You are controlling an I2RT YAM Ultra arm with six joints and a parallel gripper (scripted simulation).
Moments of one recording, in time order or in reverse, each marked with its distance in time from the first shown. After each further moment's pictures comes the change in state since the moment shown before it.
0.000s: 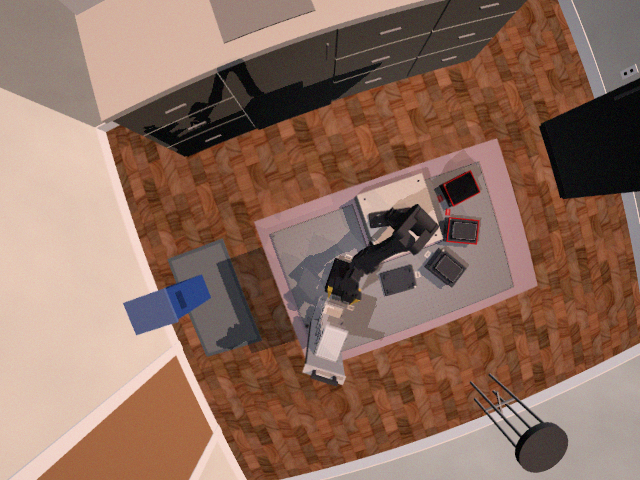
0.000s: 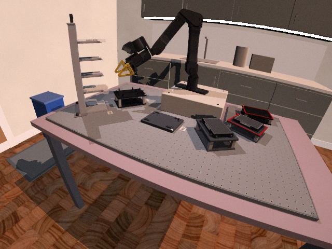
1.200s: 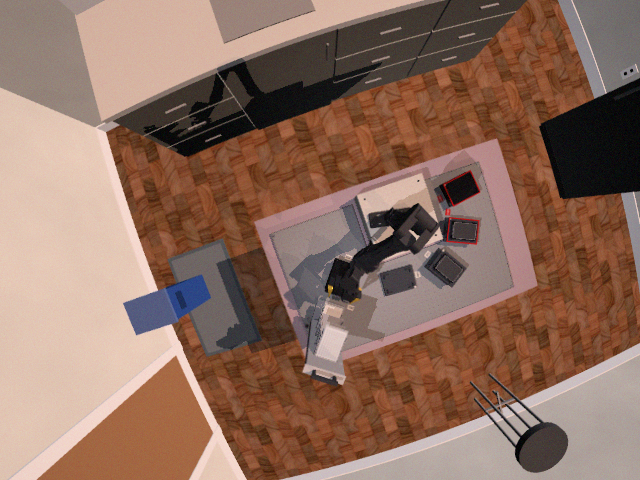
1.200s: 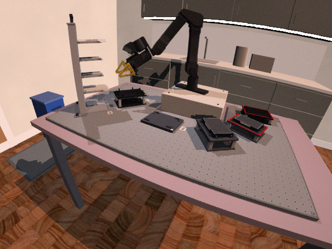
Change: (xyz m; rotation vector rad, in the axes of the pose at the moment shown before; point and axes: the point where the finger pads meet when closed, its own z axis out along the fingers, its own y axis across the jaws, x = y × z) arm 0.004 0.000 -0.003 0.002 0.004 0.004
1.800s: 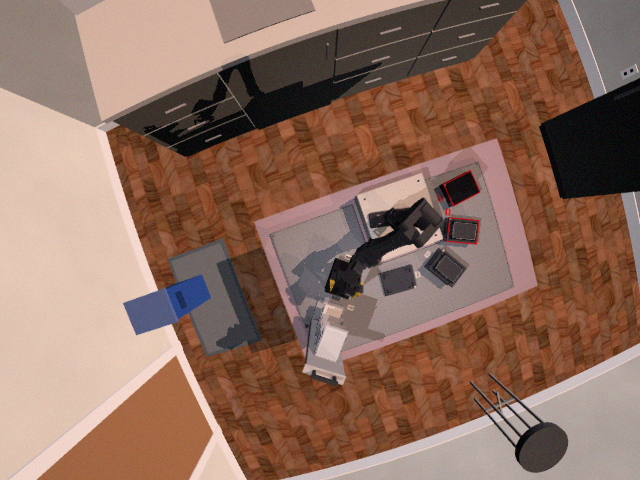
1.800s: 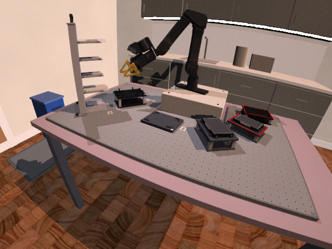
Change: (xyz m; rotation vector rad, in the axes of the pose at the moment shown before) arm 0.012 -0.002 -0.021 0.008 -0.007 0.002
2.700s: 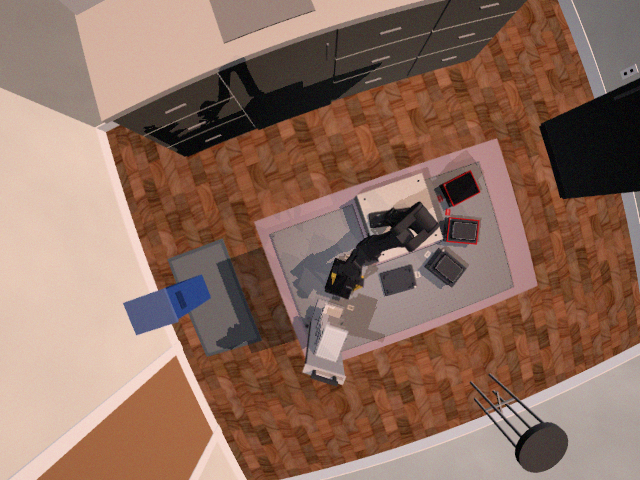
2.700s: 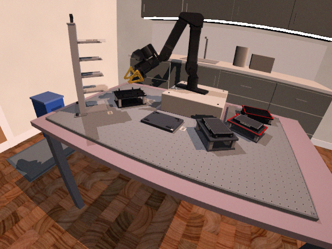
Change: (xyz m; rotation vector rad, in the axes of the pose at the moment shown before) arm 0.044 0.002 -0.001 -0.007 0.021 0.008
